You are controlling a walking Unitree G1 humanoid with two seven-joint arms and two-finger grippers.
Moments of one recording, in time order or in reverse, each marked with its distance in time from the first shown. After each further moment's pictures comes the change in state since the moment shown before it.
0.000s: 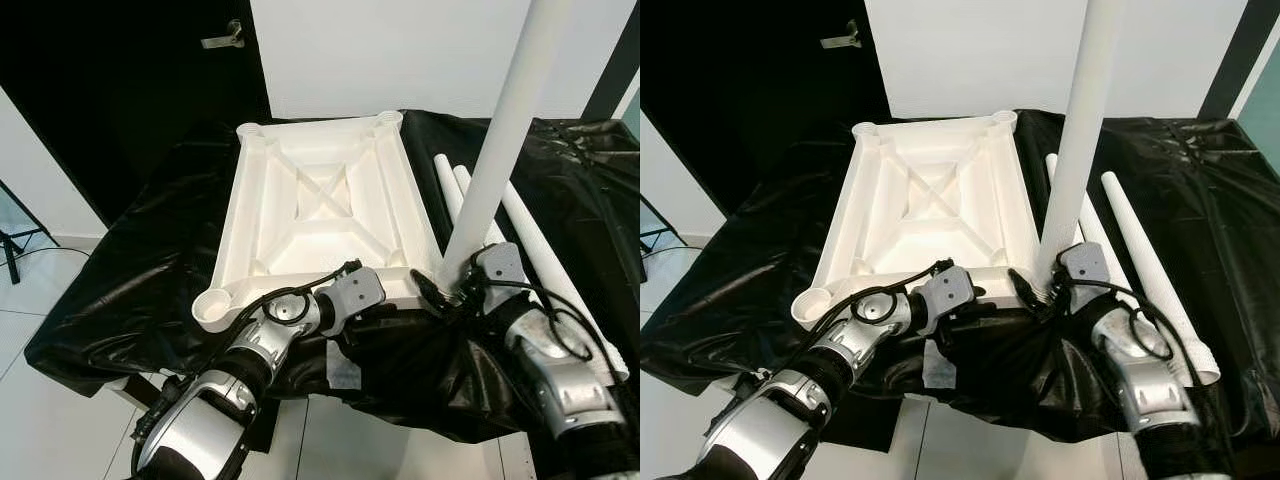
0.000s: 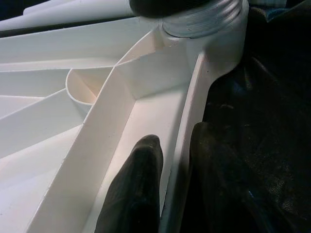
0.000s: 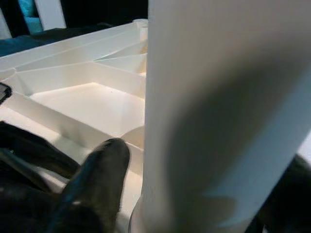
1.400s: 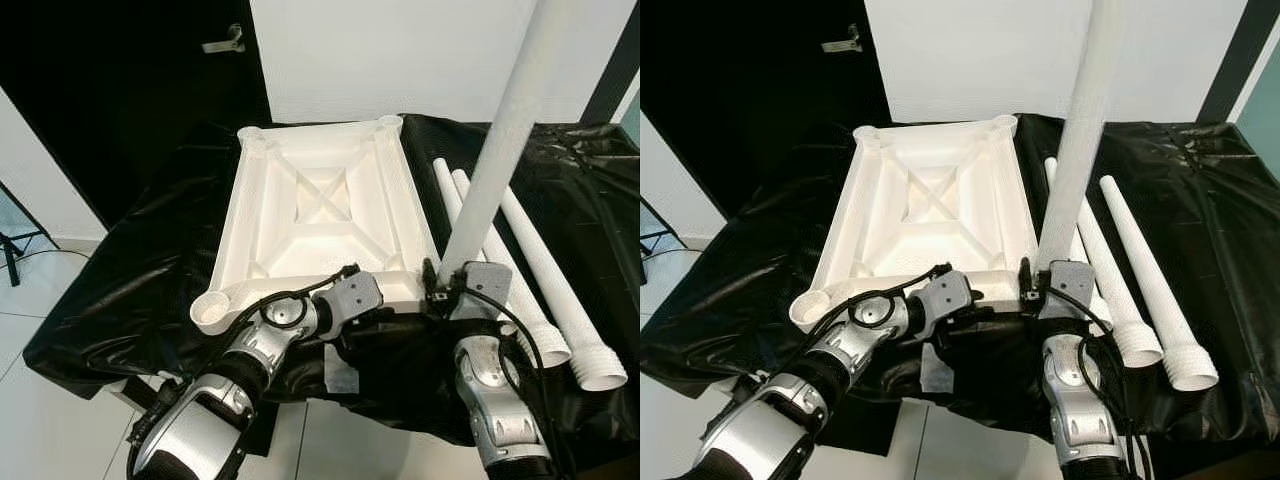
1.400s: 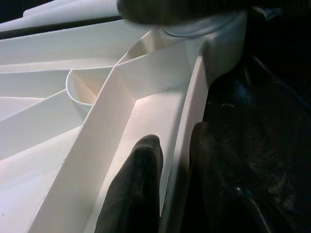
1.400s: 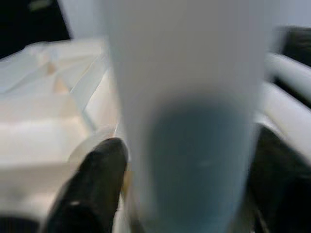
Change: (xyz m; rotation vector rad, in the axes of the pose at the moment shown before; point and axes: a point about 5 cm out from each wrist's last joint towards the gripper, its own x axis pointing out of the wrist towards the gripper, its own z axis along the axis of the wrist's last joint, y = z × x) left arm -0.004 -0.001 -0.004 0.010 0.003 0.001; right arm 0.007 0.047 -0.013 0.193 0.023 -0.519
